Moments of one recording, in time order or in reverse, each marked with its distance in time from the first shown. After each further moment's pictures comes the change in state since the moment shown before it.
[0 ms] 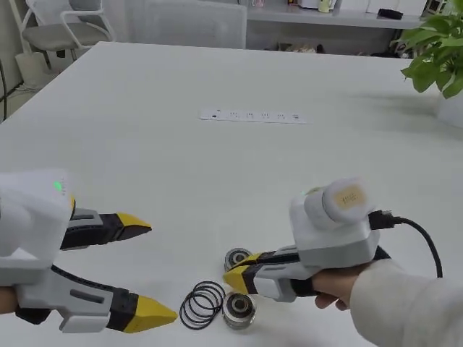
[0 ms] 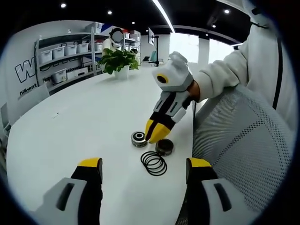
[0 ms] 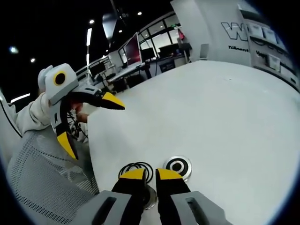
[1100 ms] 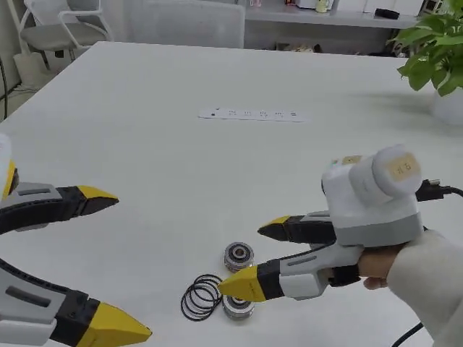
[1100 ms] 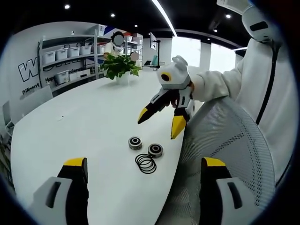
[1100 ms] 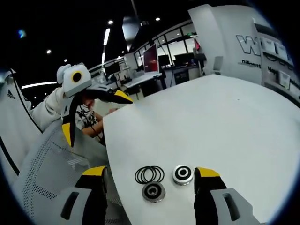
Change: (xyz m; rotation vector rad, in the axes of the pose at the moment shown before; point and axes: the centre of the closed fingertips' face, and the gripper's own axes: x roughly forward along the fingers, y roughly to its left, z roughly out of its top) left arm -0.048 -0.015 0.019 -0.030 -0.021 0.013; right arm -0.047 0.029 0.021 -0.127 -0.044 0.078
